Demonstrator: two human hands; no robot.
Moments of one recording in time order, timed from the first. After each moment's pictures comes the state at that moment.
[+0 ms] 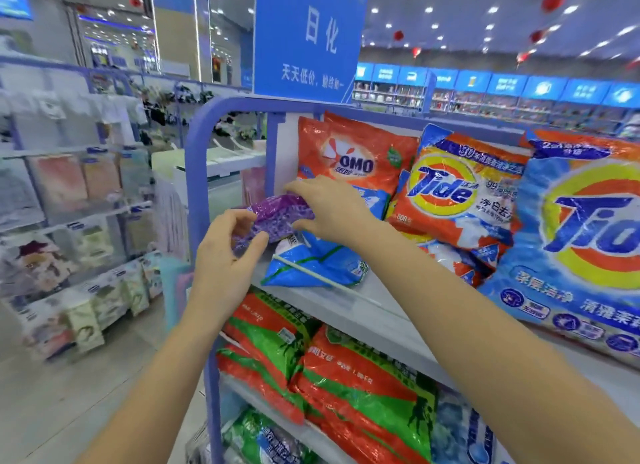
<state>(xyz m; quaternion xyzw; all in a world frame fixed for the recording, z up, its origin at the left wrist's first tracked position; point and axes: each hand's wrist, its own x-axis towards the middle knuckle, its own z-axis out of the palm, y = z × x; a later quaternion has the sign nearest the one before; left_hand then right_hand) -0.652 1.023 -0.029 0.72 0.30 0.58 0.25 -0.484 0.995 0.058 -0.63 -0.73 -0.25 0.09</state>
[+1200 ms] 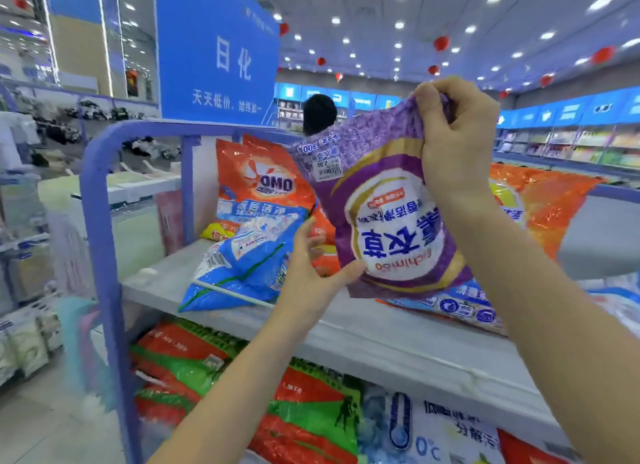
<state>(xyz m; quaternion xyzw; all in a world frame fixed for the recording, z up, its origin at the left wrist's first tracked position) -0.519 0.906 0.008 0.65 0.10 0.44 0.61 -0.421 0.822 0.164 -0.53 -0.49 -0.31 0.62</state>
